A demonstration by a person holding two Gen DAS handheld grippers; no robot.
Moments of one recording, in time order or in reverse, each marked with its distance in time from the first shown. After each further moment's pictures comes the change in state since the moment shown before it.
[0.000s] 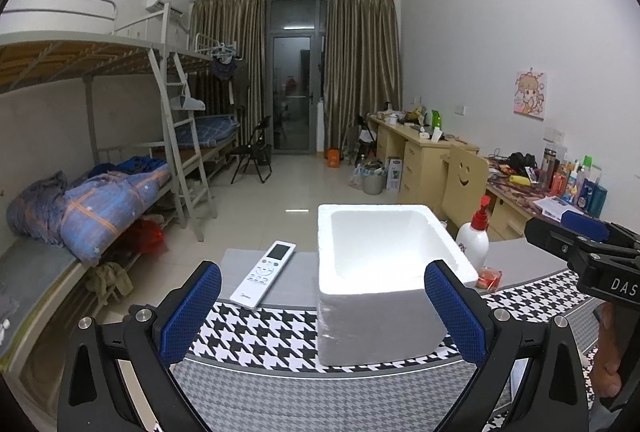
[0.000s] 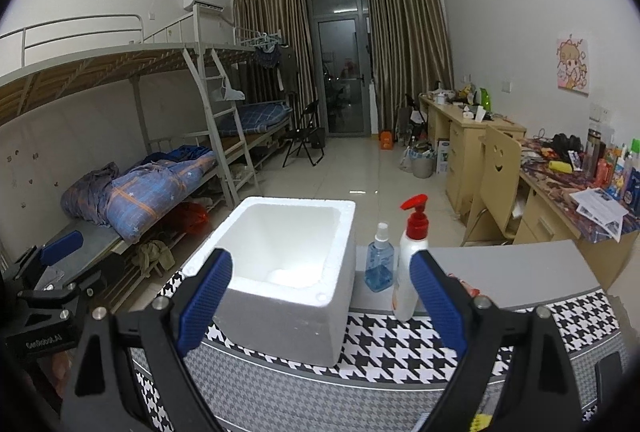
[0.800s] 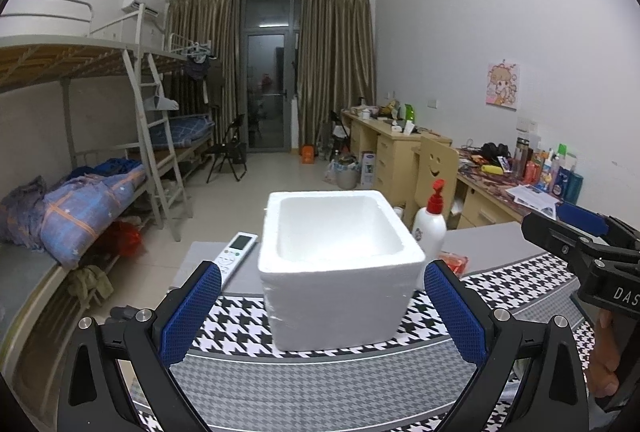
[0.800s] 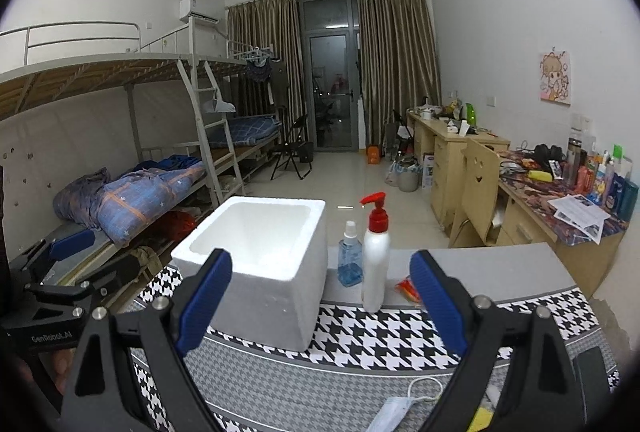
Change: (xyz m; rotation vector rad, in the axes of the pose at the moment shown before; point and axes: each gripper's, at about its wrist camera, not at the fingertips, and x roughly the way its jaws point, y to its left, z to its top) left arm -0.012 -0.040 -0.017 0.031 0.015 -0.090; right arm -0.040 -0.021 -0.023 -0.017 -0.055 -0.046
